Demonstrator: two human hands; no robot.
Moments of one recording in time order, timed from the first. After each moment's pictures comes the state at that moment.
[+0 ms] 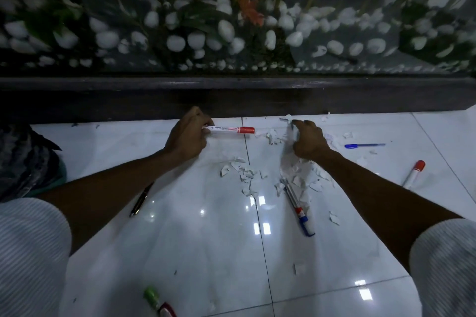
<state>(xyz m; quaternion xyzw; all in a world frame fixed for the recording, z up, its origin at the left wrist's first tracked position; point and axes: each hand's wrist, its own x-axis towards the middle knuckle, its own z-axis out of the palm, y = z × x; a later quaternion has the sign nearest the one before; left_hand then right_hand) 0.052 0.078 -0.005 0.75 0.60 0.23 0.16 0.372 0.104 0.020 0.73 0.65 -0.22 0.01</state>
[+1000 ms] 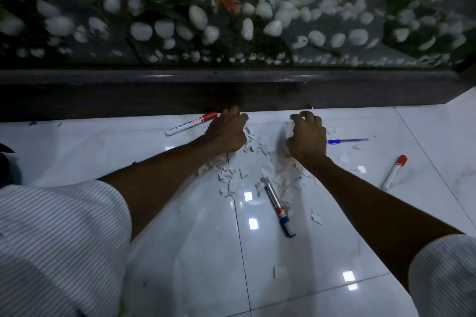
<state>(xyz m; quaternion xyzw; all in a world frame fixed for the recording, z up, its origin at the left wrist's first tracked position) 0.188 0.115 -0.003 0.79 0.57 0.09 0.20 0.400 0.096 0.009 0.75 0.65 -0.07 -0.05</state>
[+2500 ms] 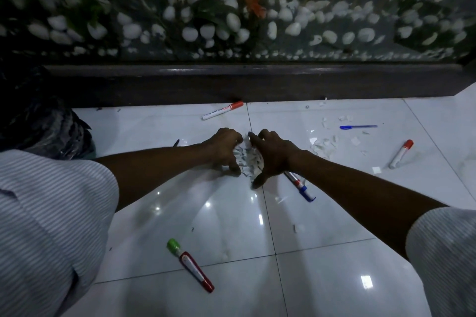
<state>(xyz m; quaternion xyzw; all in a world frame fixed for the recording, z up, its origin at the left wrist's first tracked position) 0.106 0.013 0.021 0.77 0.56 0.02 0.32 0.293 0.006 0.045 0.51 0.81 -0.19 0.20</state>
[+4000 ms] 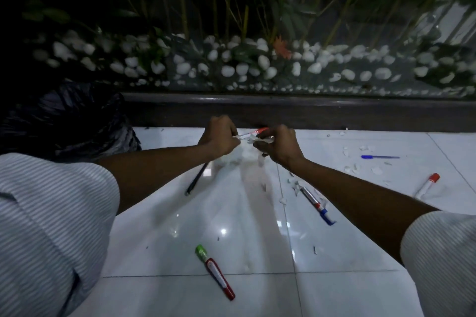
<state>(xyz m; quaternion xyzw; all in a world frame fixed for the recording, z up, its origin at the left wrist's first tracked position) 0.035 0.000 0.096 0.65 0.69 0.24 0.21 0.232 0.017 0.085 0.57 0.72 -0.30 -0.25</state>
